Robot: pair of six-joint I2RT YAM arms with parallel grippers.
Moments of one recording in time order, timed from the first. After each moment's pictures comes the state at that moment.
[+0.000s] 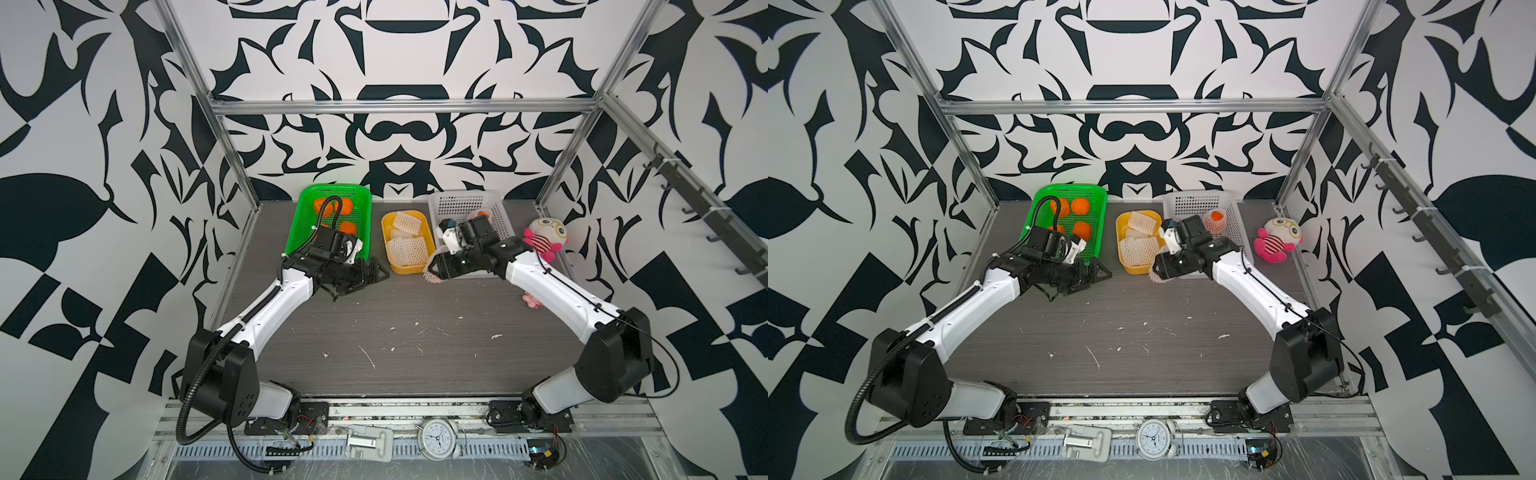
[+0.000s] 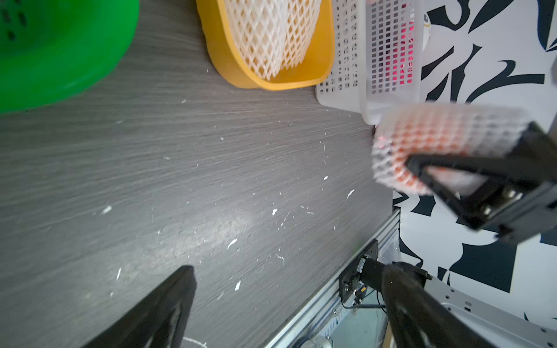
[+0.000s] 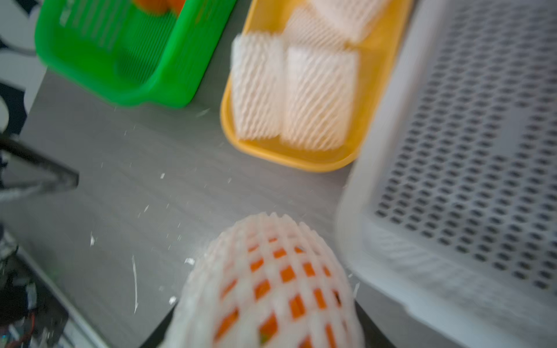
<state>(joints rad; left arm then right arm) -0.40 1.38 1.05 -0.60 0.60 -0.57 0.52 1.50 1.24 -0.70 -0.25 0.15</state>
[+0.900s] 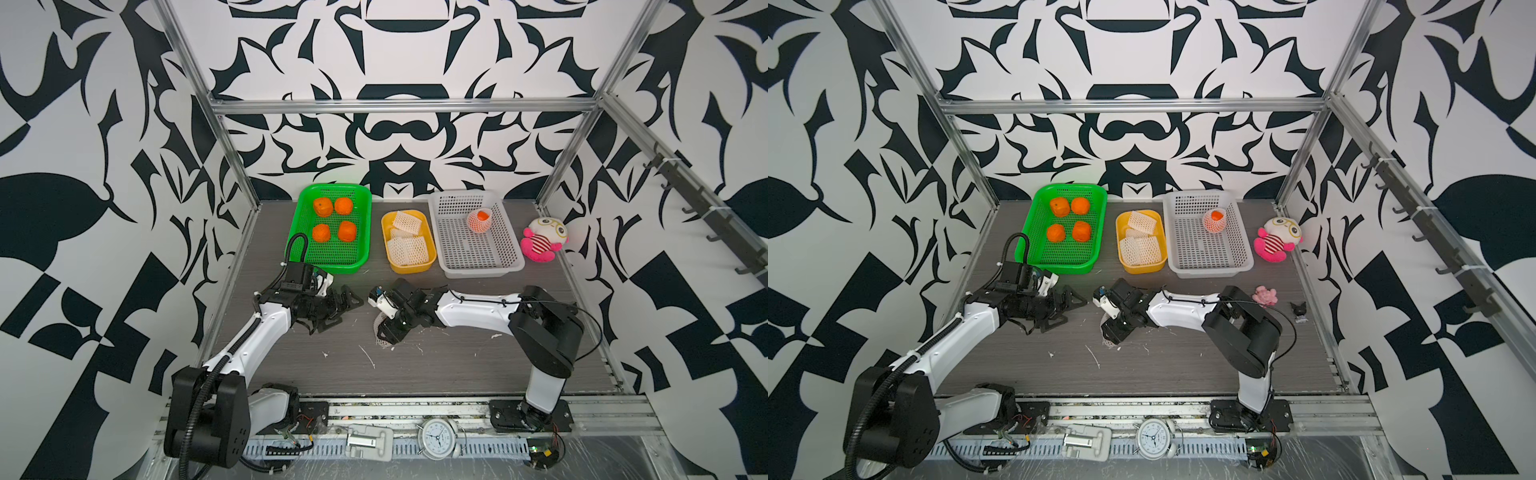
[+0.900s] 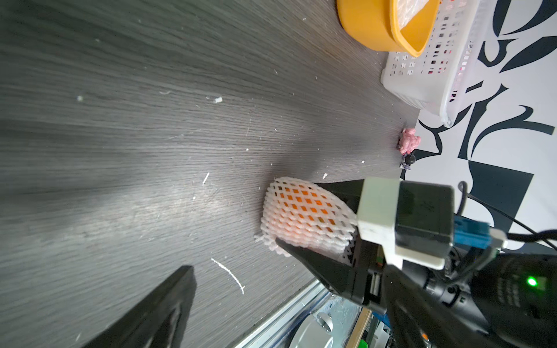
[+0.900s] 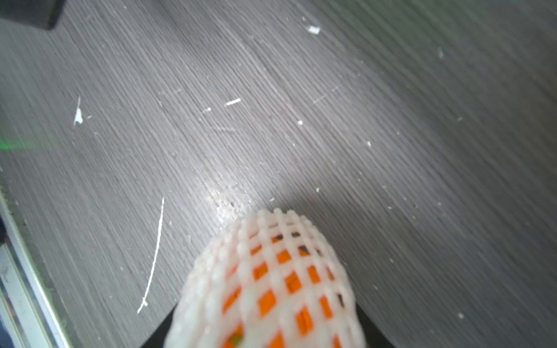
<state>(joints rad) -0.20 1.20 0.69 -0.58 0.69 -0.60 0.94 1.83 1.09 -0.32 -0.22 0.15</state>
